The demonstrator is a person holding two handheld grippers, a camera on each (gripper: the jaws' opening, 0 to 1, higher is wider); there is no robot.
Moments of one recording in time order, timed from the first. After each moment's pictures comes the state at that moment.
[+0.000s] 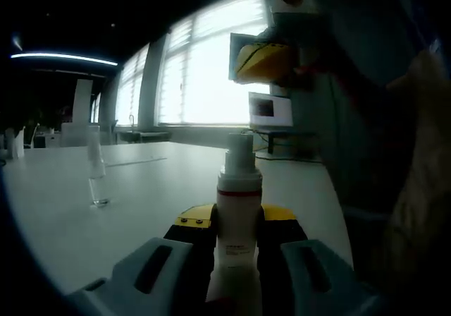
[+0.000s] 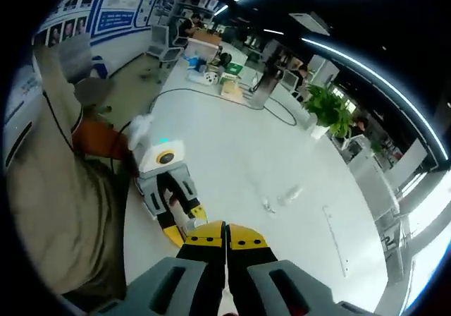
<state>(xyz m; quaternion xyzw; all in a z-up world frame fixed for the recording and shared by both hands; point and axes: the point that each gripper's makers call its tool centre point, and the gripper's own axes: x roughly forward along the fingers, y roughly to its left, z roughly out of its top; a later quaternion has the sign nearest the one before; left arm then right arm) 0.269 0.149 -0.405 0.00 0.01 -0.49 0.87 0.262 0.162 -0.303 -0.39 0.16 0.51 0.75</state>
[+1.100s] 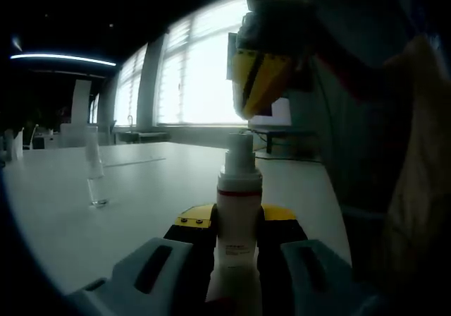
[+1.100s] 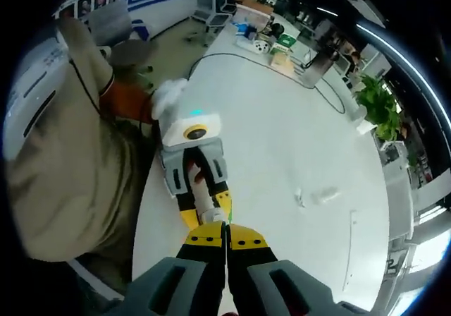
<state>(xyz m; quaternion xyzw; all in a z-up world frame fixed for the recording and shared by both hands) 0.272 0.151 -0.407 0.00 0.01 -0.49 0.87 0.251 0.172 -0.338 -0.48 0.24 0.57 0.62</state>
